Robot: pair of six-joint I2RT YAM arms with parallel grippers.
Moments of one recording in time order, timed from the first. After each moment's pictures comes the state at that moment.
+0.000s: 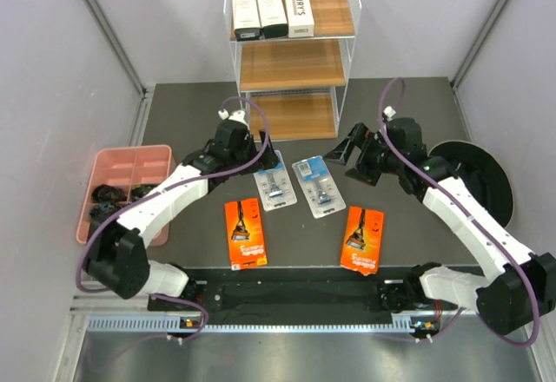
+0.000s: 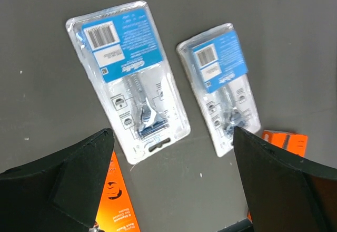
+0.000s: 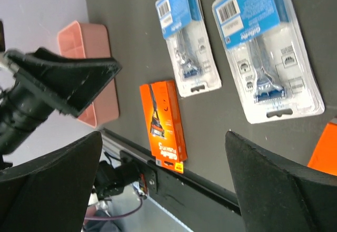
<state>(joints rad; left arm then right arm) -0.52 1.37 1.05 -0.35 0.00 -0.61 0.39 1.14 1.00 -0.45 -0.33 0.89</state>
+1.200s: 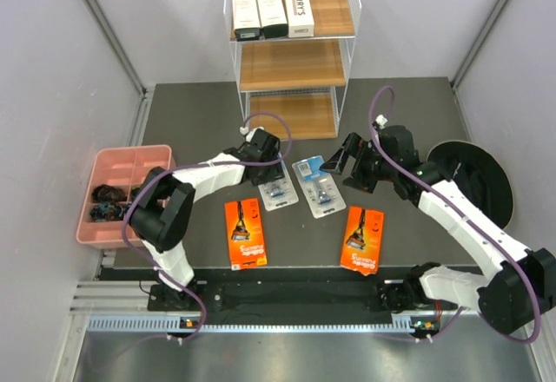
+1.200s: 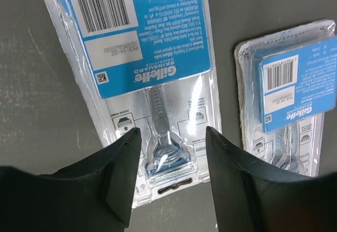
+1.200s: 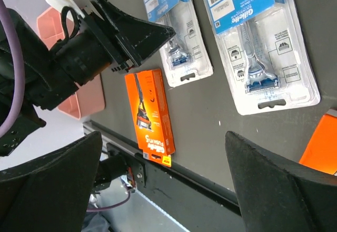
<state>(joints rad) -0.58 1.76 1.12 -0.32 -0.13 -0.78 0.44 1.14 0.93 -0.44 -0.31 0.87</state>
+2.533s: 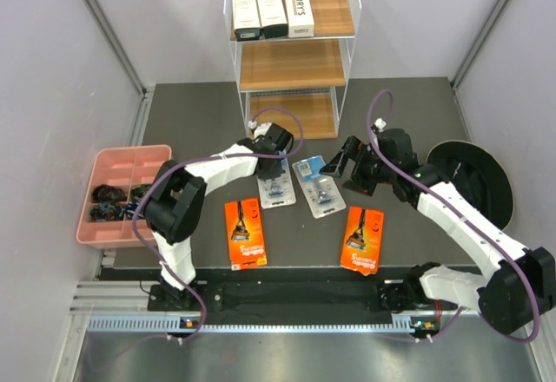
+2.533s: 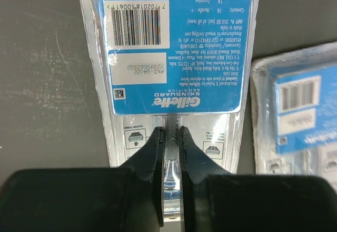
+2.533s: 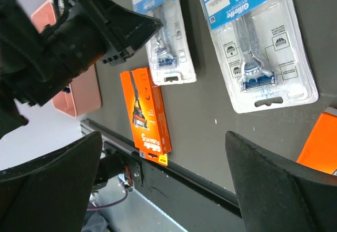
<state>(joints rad) -0.64 1.87 1.31 -0.51 -0.30 -0.77 0.44 1.14 0.89 -0.41 -0.31 0.87</state>
